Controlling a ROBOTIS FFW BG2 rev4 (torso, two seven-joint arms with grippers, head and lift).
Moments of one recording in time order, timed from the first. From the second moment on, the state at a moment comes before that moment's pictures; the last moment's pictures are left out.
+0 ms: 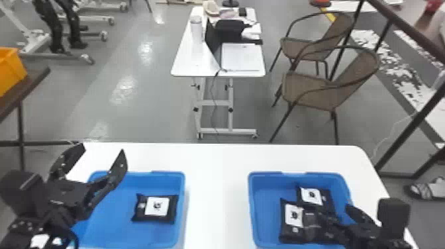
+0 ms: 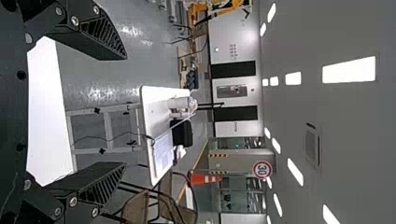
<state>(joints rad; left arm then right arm) 0.43 0.00 0.27 -2.02 0.02 0.06 -0.35 0.32 -0.02 -0.24 -1.69 -0.01 0.36 0.38</state>
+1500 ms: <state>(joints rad) 0.40 0.00 0.30 -2.01 0.02 0.15 -0.43 0.23 -0.05 -0.17 -1.52 -0.12 0.57 0.23</state>
